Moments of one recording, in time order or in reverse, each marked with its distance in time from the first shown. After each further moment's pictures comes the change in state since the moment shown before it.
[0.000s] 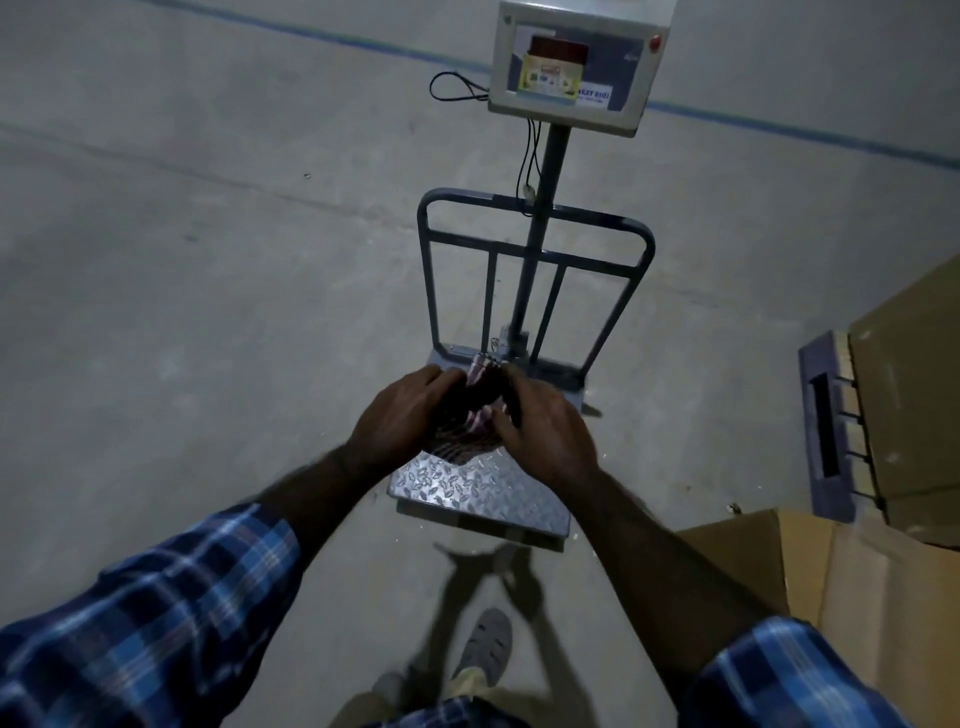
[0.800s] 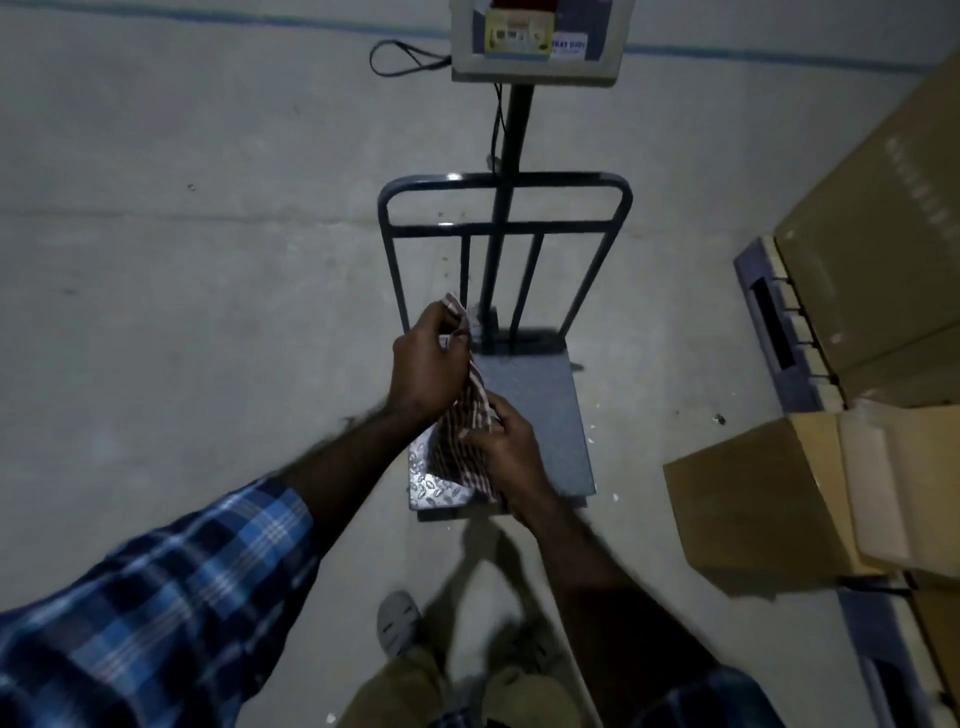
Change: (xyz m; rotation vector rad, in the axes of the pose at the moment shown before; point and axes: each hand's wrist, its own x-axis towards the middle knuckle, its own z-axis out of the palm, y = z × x) left_hand 0.065 -0.097 -0.011 -0.607 0.172 -0.299; right_hand 0.040 -0.115 0.108 0.996 0.130 0.736
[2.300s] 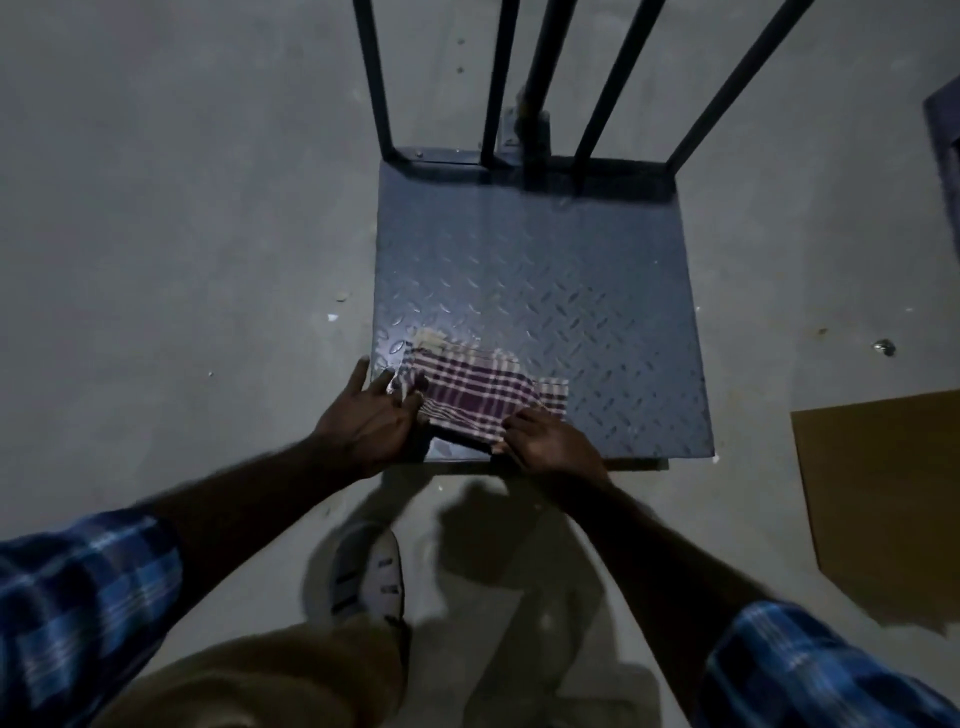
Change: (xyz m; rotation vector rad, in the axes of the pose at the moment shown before) left_hand -0.076 -0.530 0.225 1.134 -0.841 0.468; right_hand 0.294 0.498 -0.024 -1.350 -0.387 -0.781
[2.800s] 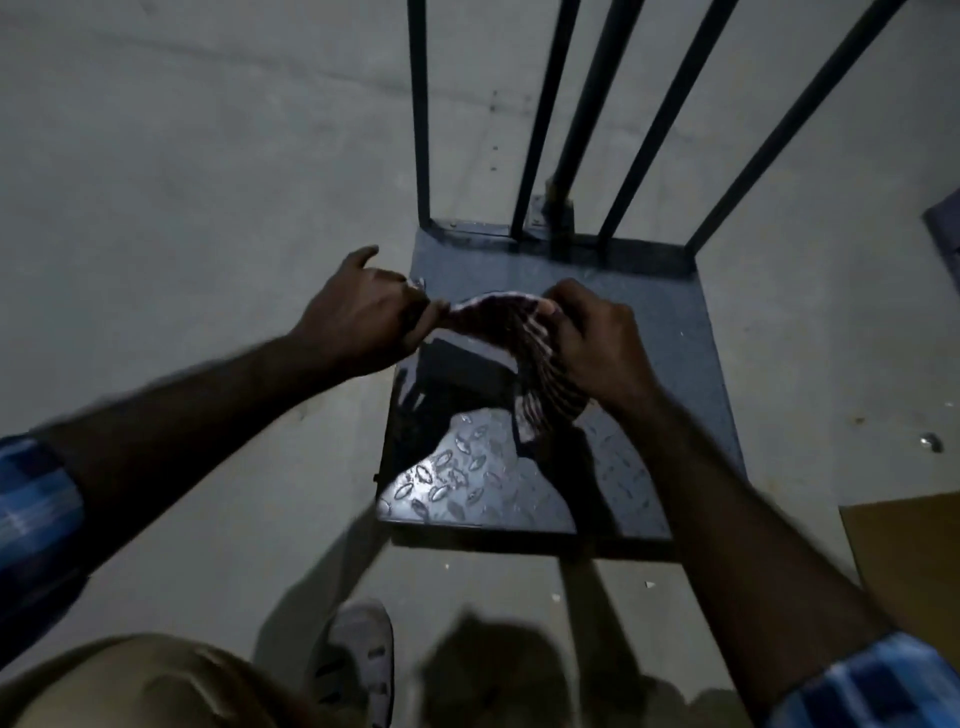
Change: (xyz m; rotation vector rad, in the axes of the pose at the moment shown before) left_hand 0.036 -0.084 -0.071 -0.036 0.638 -0.176; right_hand 0.102 0.022 -0.116 0.354 0.560 0.267
